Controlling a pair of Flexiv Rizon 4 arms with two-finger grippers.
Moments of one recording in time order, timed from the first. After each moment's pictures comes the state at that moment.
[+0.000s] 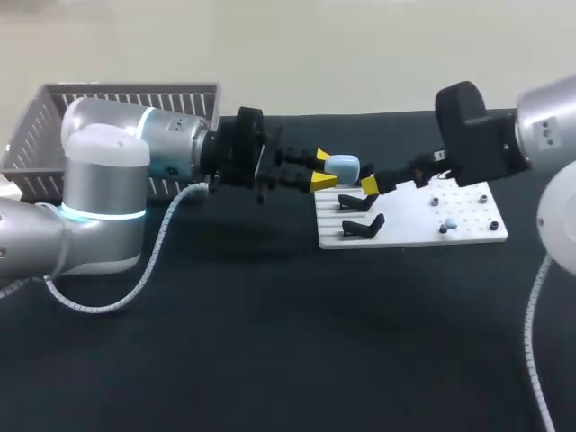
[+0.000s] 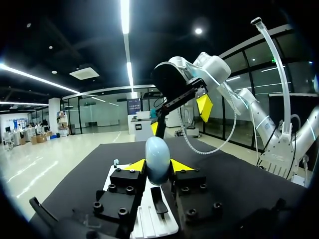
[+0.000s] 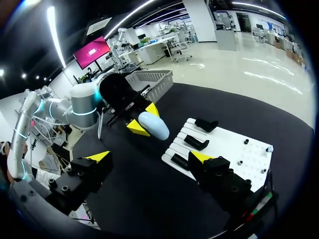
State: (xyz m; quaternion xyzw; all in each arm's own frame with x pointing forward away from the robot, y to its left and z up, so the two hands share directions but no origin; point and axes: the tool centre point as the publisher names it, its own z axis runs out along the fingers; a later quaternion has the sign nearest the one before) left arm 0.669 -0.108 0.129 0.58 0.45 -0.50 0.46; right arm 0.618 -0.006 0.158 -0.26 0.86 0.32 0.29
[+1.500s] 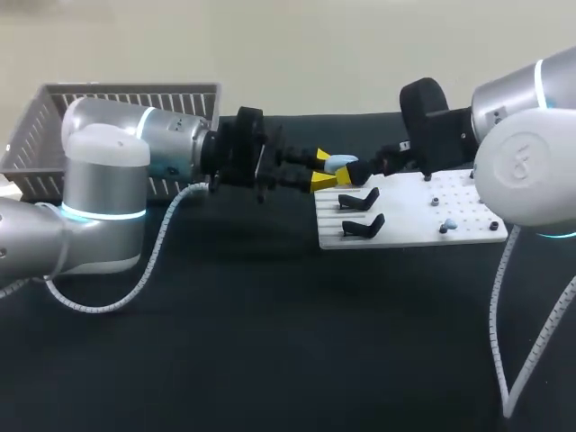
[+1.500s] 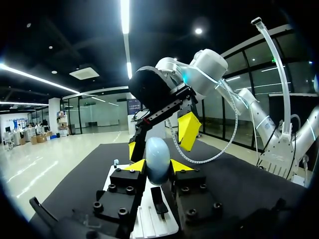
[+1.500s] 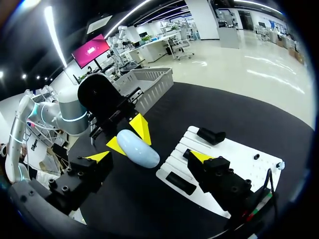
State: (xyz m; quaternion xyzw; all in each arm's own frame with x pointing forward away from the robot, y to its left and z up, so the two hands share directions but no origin) left arm 0.669 -0.108 0.129 0.58 0.45 -0.50 0.46; right arm 0.663 0.020 0.133 -0.26 0.87 0.33 0.28
